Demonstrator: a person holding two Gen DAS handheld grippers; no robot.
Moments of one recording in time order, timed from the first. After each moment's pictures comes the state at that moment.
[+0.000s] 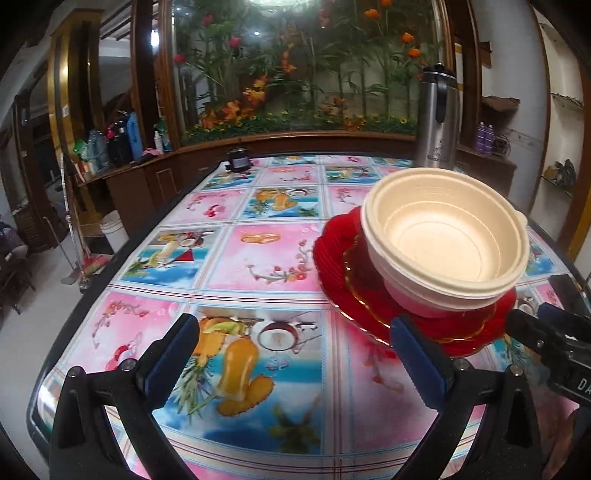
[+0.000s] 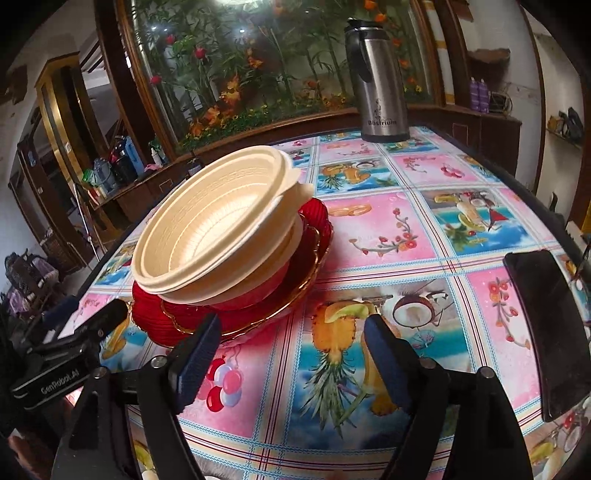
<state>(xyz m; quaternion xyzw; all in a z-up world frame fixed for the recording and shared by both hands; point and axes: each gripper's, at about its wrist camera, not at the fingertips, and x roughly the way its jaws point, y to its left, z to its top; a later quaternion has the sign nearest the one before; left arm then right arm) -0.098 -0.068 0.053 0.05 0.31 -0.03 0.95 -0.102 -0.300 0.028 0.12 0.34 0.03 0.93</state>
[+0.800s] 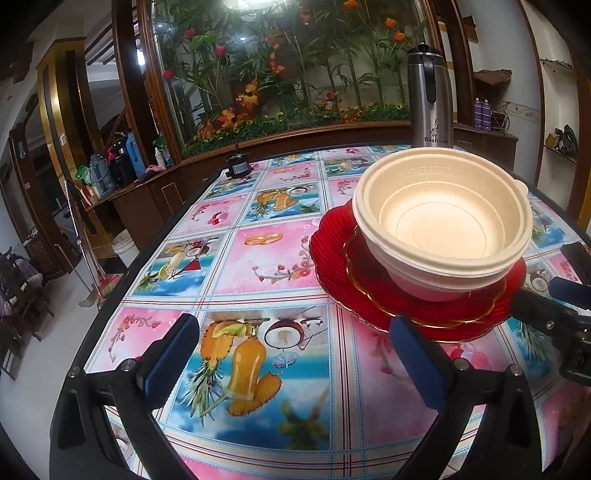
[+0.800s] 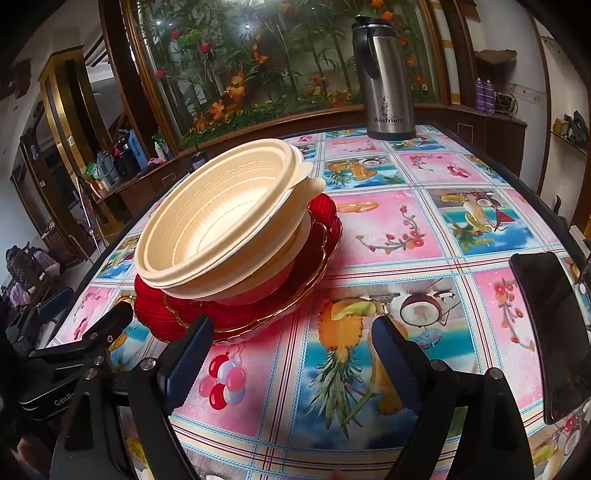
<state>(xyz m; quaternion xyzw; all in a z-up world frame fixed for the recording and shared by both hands) -0.101 -0.080 0.050 0.11 0.31 -0.02 0.95 -0.098 -0.298 0.025 0.12 0.35 0.04 0.93</state>
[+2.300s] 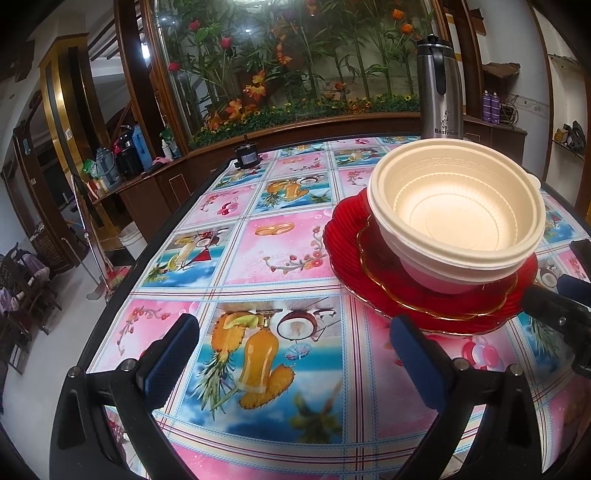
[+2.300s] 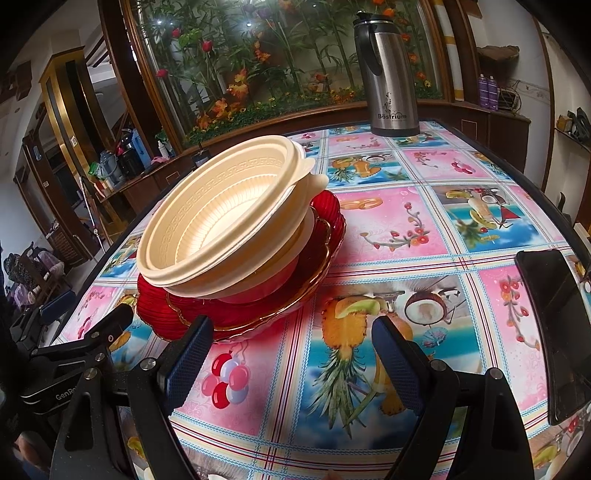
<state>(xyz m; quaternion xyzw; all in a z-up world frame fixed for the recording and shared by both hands) -0.099 -0.073 0.047 0.11 0.32 0.00 0.94 -0.100 -0.293 0.022 0.12 0.35 0.05 0.93</state>
